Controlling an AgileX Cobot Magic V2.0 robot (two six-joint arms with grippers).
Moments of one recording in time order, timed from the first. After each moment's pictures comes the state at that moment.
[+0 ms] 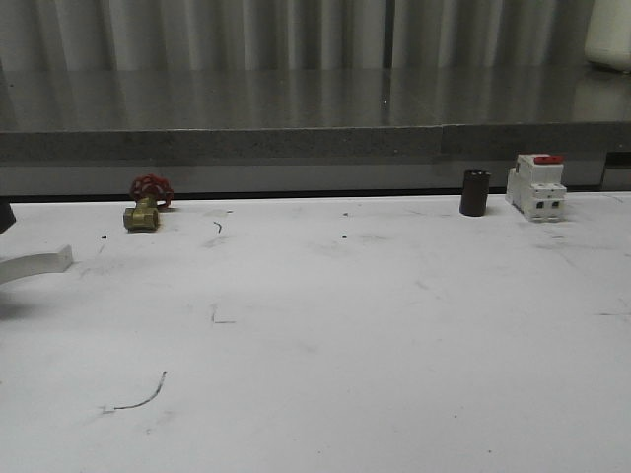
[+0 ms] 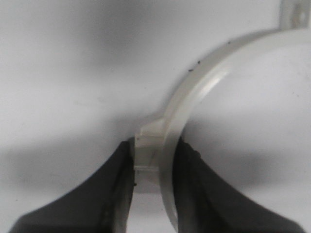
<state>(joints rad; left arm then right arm) 0.08 1.96 -1.26 -0.16 0.82 0.25 0.00 0.27 -0.46 0.08 0.46 0.03</state>
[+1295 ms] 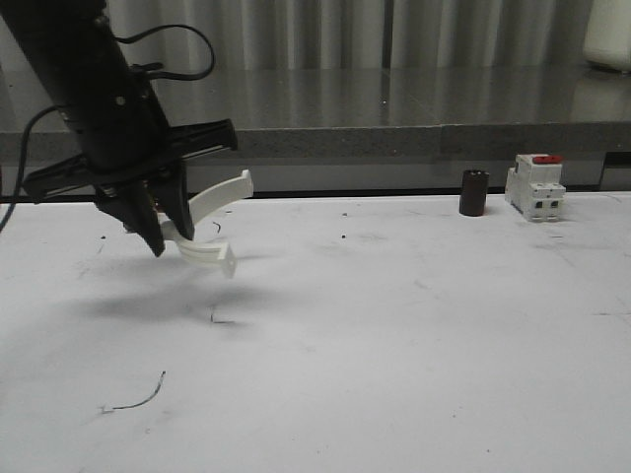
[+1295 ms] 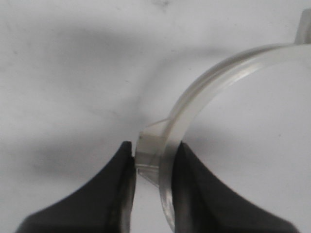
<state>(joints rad) -0.38 1.92 -1.39 -0.20 0.79 -0.40 0.00 0.27 -0.46 0.08 0.46 0.03</state>
